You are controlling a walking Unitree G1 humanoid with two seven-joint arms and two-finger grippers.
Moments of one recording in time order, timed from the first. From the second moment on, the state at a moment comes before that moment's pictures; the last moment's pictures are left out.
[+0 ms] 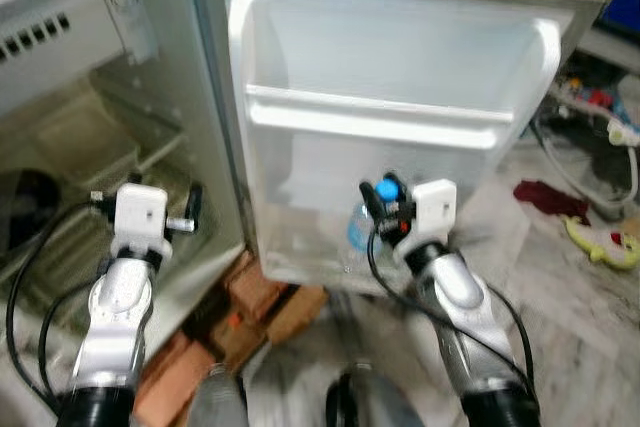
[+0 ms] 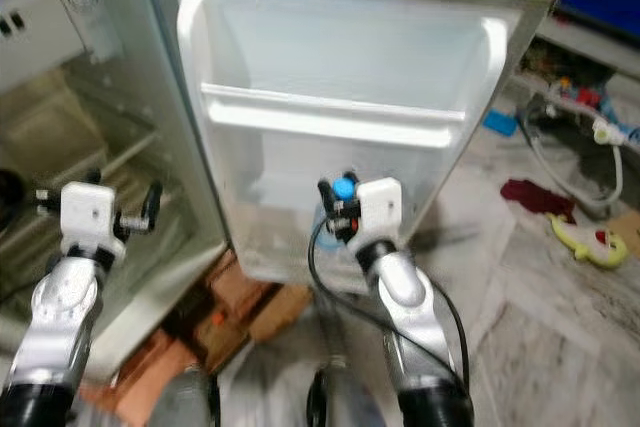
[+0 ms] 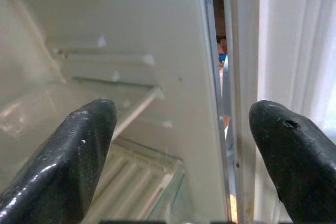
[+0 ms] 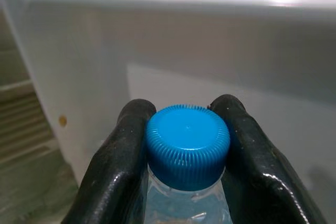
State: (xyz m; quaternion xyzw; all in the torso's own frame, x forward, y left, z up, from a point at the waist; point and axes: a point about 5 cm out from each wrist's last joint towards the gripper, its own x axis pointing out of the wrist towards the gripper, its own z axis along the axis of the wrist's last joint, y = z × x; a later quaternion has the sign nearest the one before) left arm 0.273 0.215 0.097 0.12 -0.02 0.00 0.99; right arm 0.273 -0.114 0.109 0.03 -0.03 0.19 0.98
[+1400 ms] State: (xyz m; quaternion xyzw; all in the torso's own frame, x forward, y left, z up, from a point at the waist) left arm 0.278 0.204 0.099 0.12 -0.03 -0.02 0.99; right arm 0.287 -0.120 0.121 -0.04 -0.09 0.16 0.98
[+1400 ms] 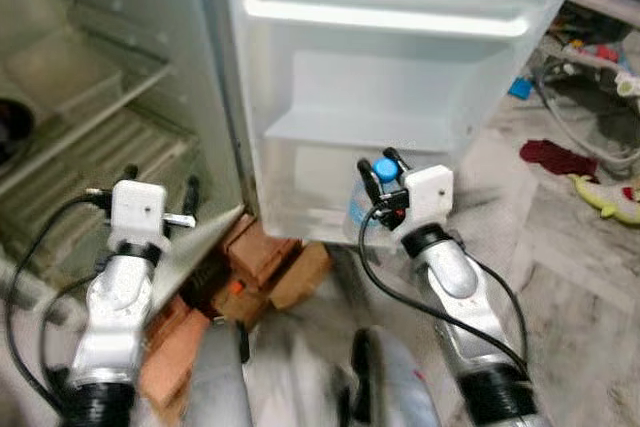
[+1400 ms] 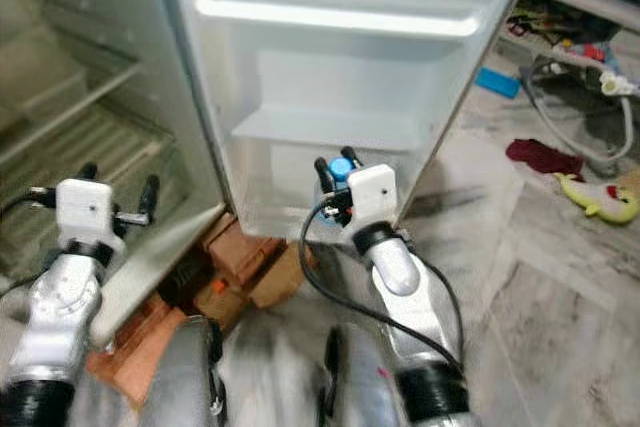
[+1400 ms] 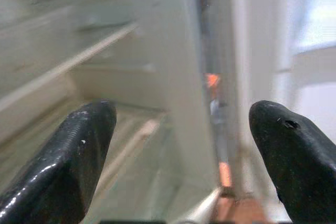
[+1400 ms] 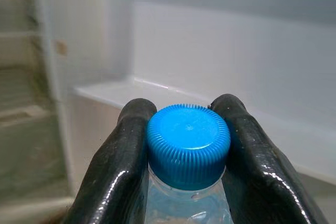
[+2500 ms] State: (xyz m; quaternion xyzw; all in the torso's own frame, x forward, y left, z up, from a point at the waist) left arm 0.277 0.214 0.096 0.13 -0.01 -0.02 0.99; right arm 0.278 -0.120 0.105 -0.03 -0.08 0.13 0.99
